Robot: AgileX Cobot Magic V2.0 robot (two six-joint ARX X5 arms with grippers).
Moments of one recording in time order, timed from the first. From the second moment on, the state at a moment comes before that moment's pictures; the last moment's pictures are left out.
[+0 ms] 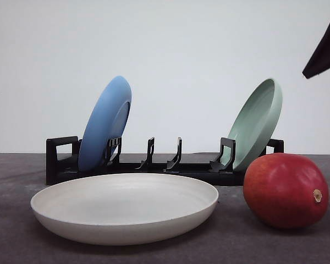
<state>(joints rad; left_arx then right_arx) -0.27 0.70 0.63 -0.66 0.18 -0.11 0.40 0.64 0.57 -0.56 -0.29 0.19</state>
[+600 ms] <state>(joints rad) -0.25 0.70 0.63 -0.66 0.18 -0.09 0.60 1.13 0.80 -0.70 -0.05 0.32</state>
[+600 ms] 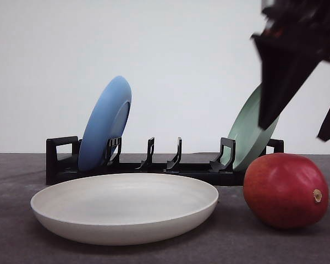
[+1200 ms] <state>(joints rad) -0.25 0.70 0.63 -0.66 0.18 -0.07 0.60 1.38 0.80 -0.62 -0.10 0.37</state>
